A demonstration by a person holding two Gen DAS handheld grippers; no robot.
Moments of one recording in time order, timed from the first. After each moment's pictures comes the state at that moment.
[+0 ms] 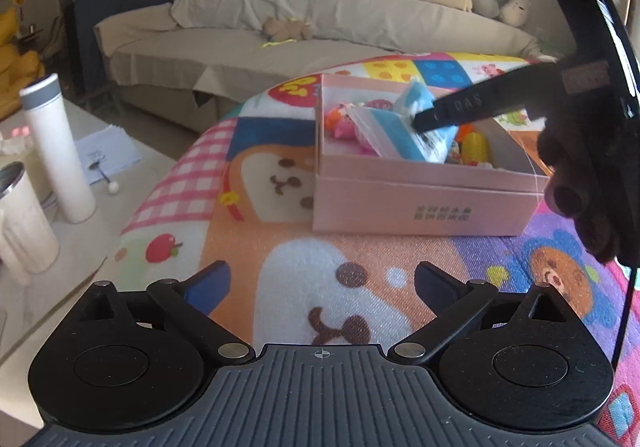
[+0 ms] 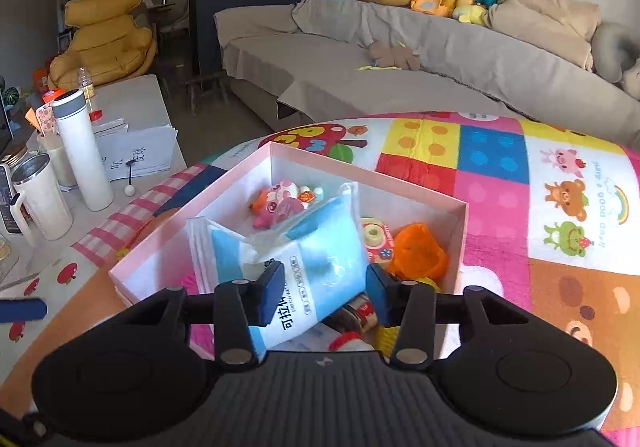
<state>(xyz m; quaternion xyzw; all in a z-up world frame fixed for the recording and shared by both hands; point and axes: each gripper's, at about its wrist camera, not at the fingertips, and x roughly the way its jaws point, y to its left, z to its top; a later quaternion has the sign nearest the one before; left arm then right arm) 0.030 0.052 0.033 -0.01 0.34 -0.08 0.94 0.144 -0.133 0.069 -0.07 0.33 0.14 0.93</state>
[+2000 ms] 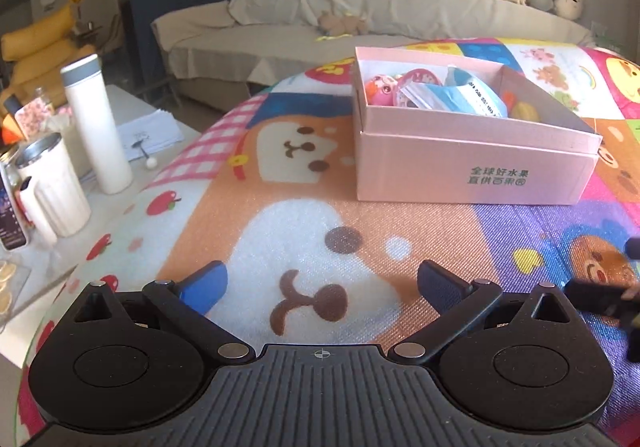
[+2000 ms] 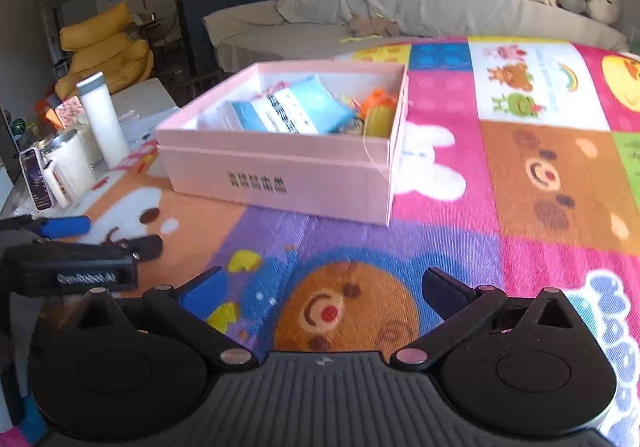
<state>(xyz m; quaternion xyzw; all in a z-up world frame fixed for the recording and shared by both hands) 0.030 0.006 0.006 0.00 0.34 0.03 0.94 0.014 -0.218 0.014 -0.01 0.36 0.13 0.93</state>
